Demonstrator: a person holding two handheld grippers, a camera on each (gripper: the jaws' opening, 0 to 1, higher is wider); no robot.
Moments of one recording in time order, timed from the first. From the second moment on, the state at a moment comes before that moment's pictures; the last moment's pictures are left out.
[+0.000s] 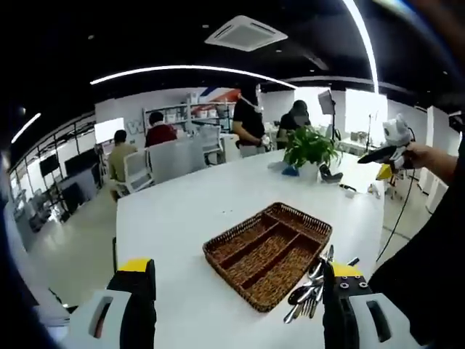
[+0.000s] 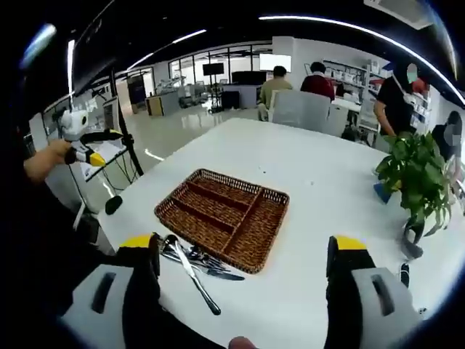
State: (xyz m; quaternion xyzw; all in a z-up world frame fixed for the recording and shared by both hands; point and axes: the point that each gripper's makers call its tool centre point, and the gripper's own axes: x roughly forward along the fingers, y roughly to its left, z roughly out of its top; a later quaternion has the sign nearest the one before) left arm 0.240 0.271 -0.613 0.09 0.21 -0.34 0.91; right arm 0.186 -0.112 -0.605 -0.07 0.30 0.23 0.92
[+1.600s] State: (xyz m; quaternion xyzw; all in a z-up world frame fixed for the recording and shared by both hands) left arm 0.238 0.248 -0.619 0.10 0.22 -0.35 0.91; right arm 0.193 -0.106 -0.608 -0.17 0.31 0.27 0.89
